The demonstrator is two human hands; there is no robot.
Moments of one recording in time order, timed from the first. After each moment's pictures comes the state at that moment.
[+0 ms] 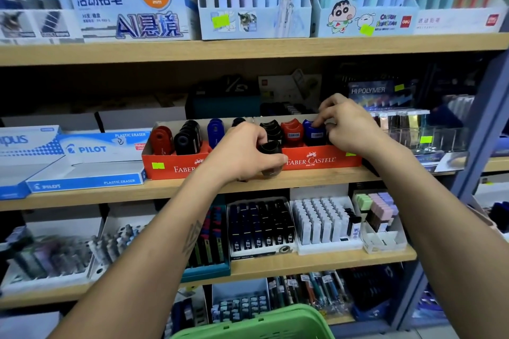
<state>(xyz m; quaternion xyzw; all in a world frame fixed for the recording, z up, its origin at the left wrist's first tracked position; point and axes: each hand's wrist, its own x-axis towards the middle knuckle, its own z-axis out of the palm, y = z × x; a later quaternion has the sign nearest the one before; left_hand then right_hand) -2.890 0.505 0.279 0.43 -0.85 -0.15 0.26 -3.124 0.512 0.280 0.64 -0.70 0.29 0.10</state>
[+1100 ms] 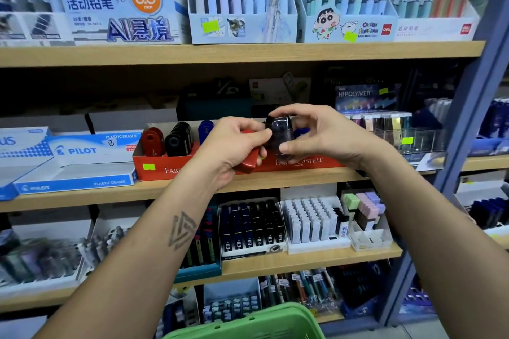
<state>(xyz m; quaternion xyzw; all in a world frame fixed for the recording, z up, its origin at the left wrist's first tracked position) -2.899 0.502 0.276 0.33 -0.65 -0.53 0.43 -3.091 0.558 0.292 0.71 -0.47 0.43 -0.30</state>
